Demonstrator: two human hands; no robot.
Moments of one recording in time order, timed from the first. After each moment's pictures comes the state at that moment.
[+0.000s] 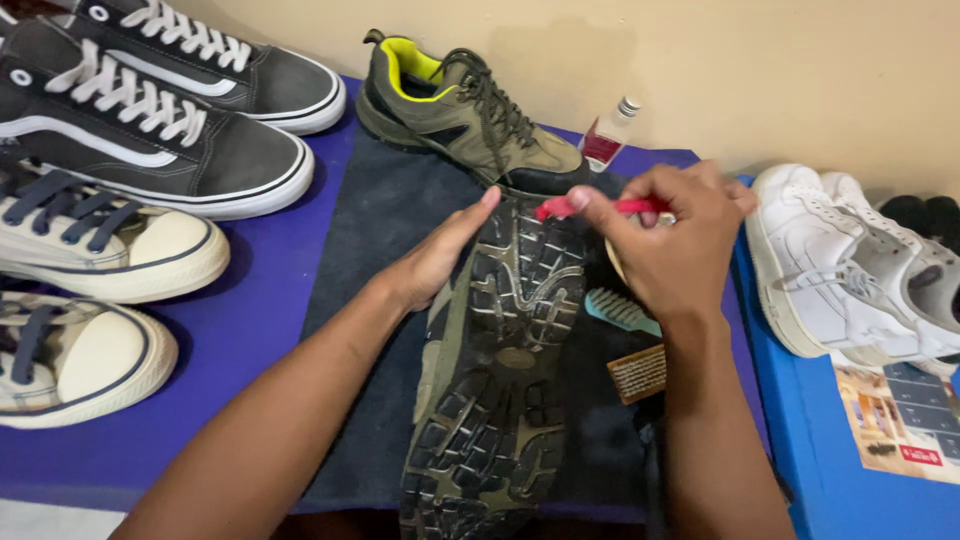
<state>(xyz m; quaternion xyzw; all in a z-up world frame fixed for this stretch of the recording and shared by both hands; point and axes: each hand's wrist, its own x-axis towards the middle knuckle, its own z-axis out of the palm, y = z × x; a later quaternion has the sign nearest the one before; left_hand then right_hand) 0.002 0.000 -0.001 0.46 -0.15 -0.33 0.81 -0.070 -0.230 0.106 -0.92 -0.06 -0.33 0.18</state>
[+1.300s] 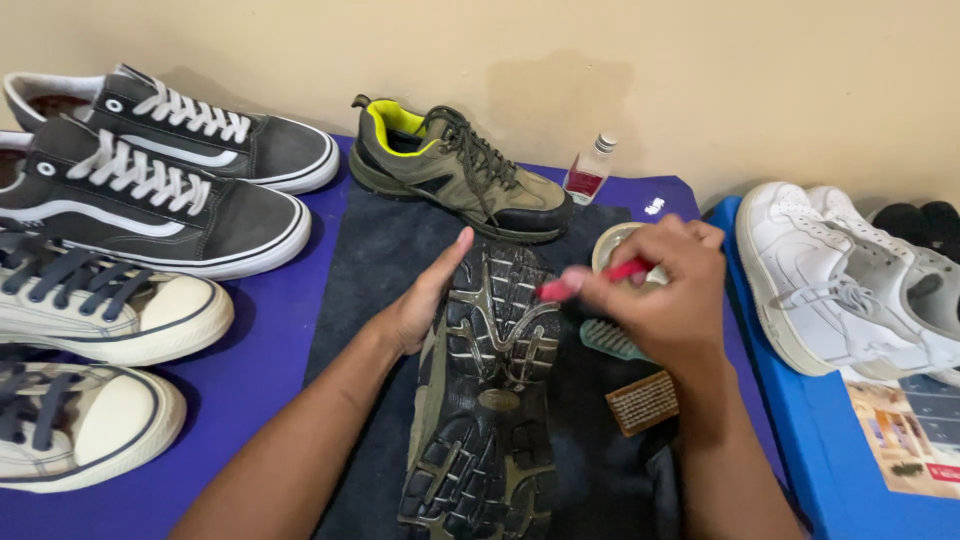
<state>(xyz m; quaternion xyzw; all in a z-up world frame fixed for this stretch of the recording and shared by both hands) -0.017 -0.010 0.030 0.49 0.01 -0.32 0.81 -0.086 -0.244 0.116 -0.89 -0.19 -0.31 0.29</state>
